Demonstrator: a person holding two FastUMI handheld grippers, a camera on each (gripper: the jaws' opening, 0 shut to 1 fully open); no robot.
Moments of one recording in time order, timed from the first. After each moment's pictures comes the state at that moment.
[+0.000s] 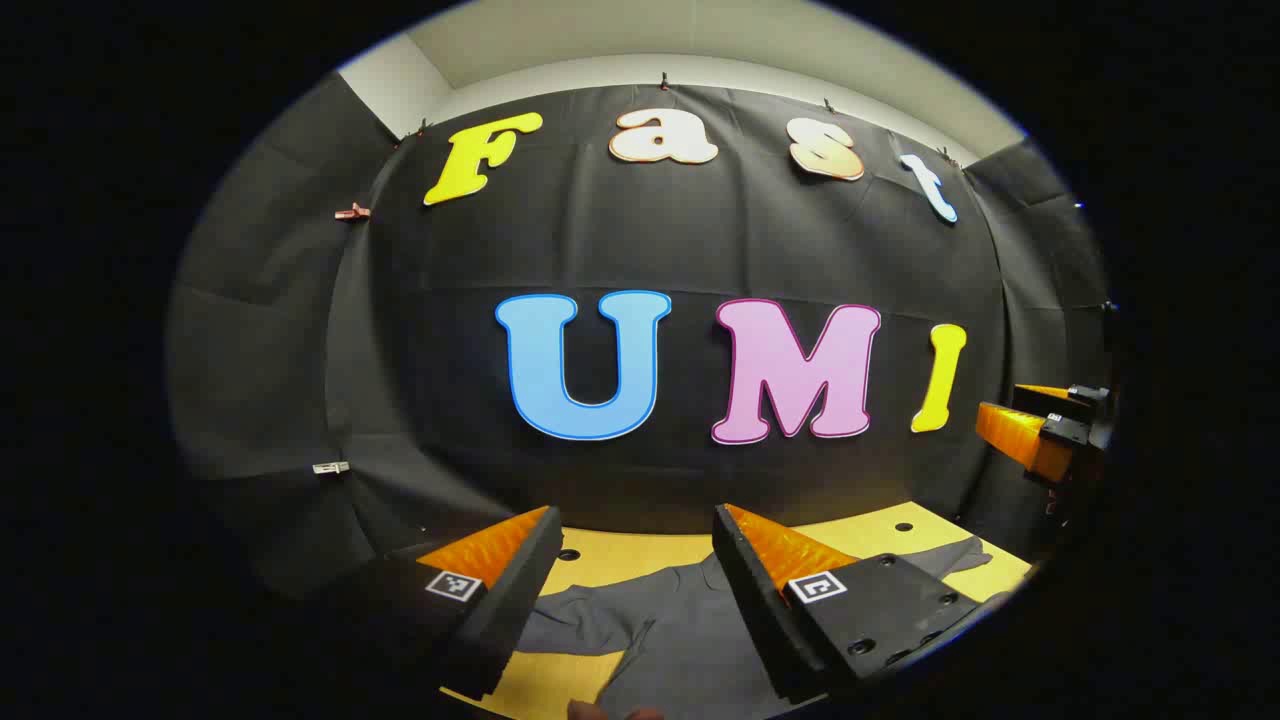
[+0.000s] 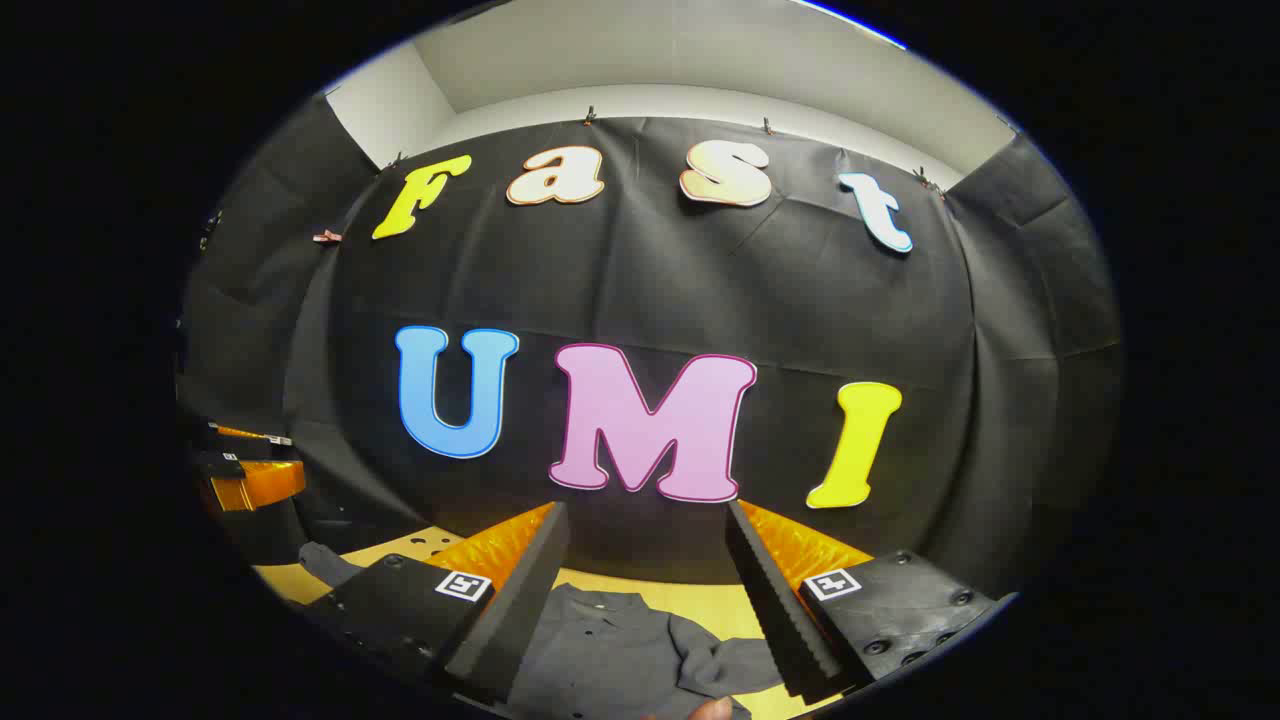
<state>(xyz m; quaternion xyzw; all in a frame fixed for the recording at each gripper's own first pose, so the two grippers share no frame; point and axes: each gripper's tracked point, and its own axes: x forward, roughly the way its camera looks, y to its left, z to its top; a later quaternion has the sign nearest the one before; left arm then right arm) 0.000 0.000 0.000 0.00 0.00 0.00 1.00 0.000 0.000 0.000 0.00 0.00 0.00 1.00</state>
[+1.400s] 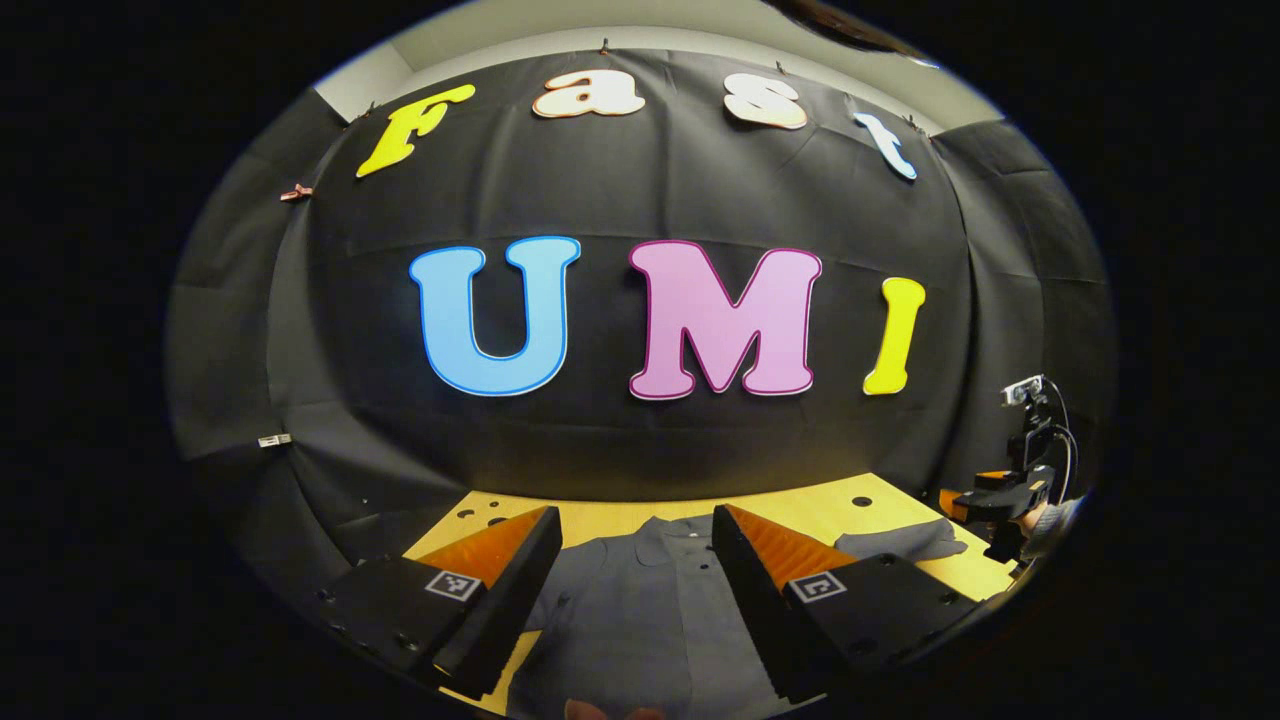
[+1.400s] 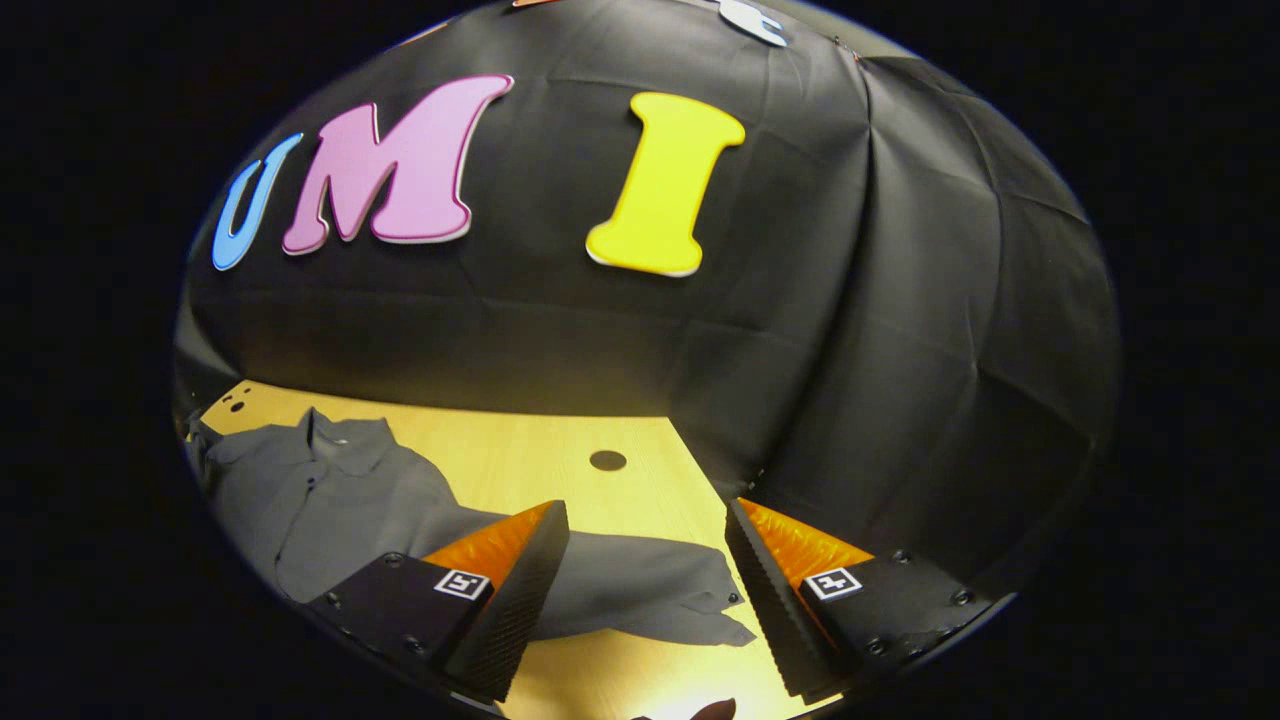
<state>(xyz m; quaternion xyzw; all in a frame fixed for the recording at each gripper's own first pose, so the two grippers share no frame) 0.027 -0.120 -0.058 0.01 0.06 -0.04 1.00 0.054 -0.315 -0.344 -0.01 0.27 -0.17 0.95</state>
